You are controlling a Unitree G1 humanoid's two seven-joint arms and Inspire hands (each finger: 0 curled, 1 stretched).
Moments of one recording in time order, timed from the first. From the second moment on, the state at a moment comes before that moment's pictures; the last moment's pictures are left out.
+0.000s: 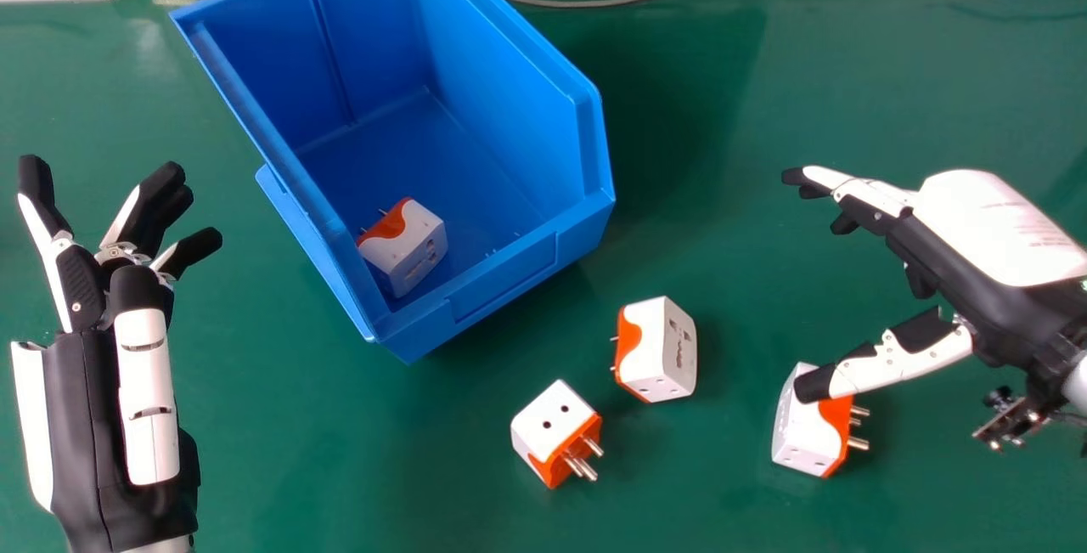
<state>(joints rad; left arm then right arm) 0.20 0.05 0.26 0.30 -0.18 -0.97 -0.11 -0.11 -0.75 0.02 0.29 -0.52 -0.59 0.08</state>
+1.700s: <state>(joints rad) 0.23 0.02 0.23 0.25 -0.16 -0.96 -0.09 0.08 -0.85 -0.04 0.03 -0.45 -0.46 0.34</state>
